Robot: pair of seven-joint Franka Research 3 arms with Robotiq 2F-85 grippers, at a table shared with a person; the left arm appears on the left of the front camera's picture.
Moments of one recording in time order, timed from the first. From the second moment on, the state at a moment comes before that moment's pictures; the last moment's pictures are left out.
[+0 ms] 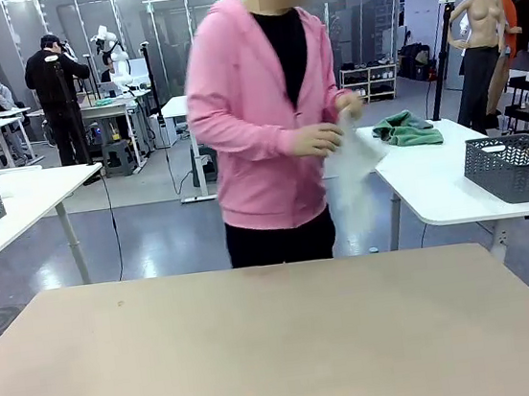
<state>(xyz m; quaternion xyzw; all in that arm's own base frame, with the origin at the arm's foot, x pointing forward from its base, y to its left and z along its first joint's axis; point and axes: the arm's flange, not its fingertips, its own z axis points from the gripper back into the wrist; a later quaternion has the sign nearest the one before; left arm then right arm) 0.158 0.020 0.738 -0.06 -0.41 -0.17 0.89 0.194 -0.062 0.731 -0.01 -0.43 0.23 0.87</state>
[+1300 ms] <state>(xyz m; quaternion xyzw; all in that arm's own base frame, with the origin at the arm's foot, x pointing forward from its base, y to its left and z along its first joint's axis) 0.158 0.020 0.738 -0.06 -0.41 -0.17 0.89 0.194 -0.062 0.731 -0.01 -0.43 0.23 0.87</state>
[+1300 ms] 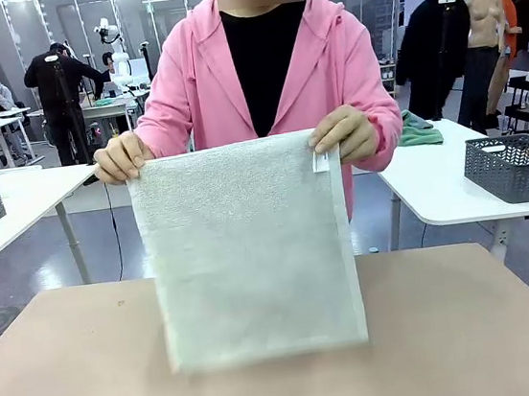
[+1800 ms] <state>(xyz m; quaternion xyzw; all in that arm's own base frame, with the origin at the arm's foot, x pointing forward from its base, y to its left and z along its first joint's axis) 0.158 0.020 0.738 -0.06 -0.41 -0.17 0.89 0.194 -0.062 0.731 -0.01 -0.43 0.23 0.87</state>
